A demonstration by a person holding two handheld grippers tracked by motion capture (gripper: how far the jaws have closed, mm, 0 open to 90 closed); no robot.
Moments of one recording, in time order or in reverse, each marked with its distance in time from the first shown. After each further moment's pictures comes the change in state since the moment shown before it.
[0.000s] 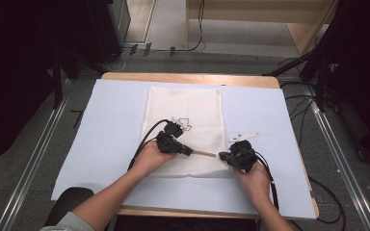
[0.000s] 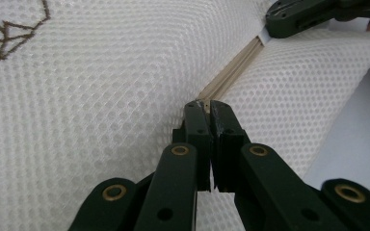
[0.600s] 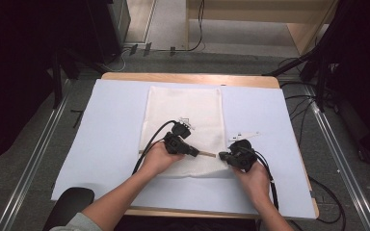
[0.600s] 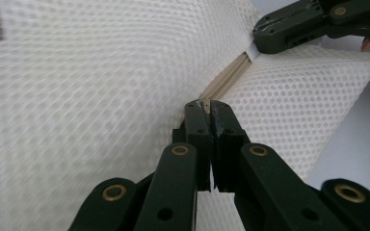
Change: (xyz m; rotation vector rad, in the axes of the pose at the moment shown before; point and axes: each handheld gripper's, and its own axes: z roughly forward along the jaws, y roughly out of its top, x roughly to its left) left arm -0.012 0.012 0.014 0.005 0.012 -0.012; right arm -0.001 0.002 0.000 0.014 0.004 0.017
